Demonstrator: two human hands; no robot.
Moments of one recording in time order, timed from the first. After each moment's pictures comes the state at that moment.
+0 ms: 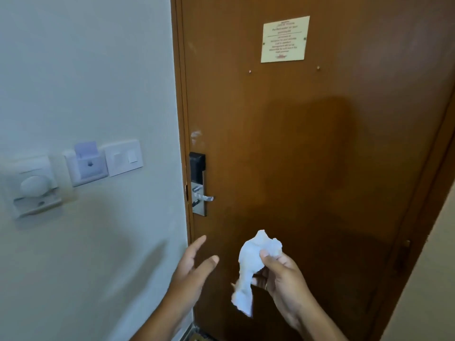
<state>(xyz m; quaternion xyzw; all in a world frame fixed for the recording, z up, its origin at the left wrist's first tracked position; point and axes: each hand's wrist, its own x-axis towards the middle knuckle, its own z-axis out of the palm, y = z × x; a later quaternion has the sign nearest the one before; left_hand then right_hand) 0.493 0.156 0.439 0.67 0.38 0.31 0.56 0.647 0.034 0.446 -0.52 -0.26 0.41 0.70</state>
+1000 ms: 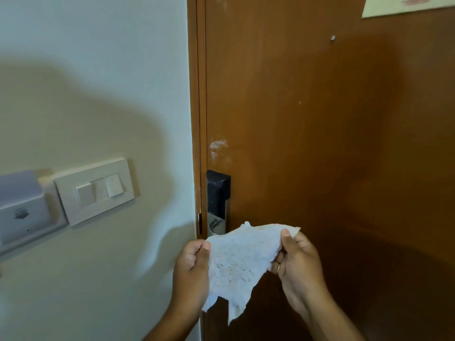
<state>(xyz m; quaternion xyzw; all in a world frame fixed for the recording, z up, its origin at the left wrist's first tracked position) 0.606 0.417 0.442 0.58 0.41 0.46 0.54 0.749 0.316 0.479 -0.56 -0.21 0.29 0.74</state>
